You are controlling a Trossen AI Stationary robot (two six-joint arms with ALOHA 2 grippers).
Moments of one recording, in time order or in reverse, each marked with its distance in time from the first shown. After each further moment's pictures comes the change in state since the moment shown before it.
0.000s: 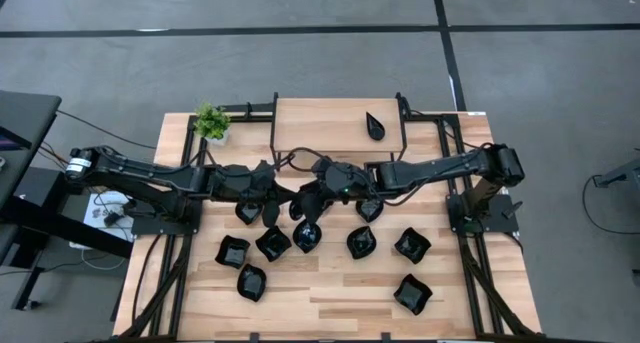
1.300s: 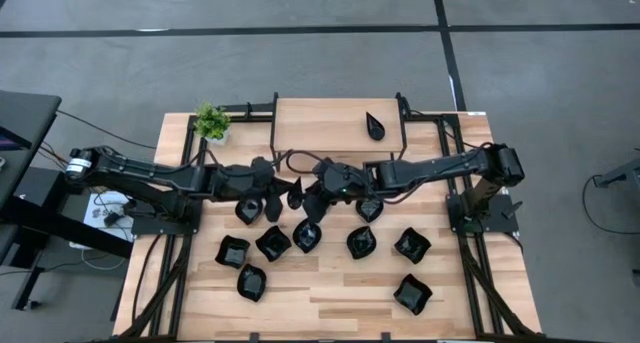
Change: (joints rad) left arm 0.013 0.003 0.000 -0.050 -0.150 0.093; right arm -0.015 0.000 0.000 -0.097 -0.014 -0.008
